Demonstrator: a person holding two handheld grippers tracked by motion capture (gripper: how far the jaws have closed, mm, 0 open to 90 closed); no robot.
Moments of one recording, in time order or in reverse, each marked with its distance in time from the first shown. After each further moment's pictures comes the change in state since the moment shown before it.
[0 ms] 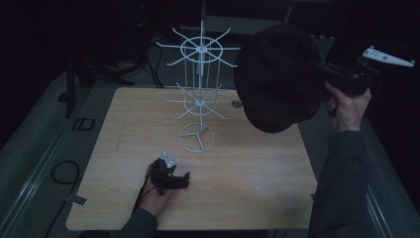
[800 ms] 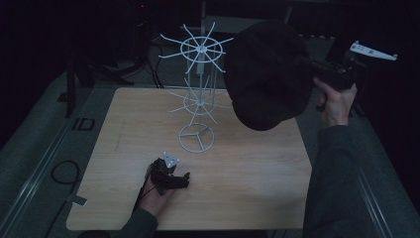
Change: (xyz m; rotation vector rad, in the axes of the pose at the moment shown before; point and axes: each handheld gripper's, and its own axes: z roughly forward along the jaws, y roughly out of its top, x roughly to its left) left arm 0.000 0.000 0.000 0.002 0.001 0.002; right arm 0.001 -0.001 0.030 -0.005 0.107 0.043
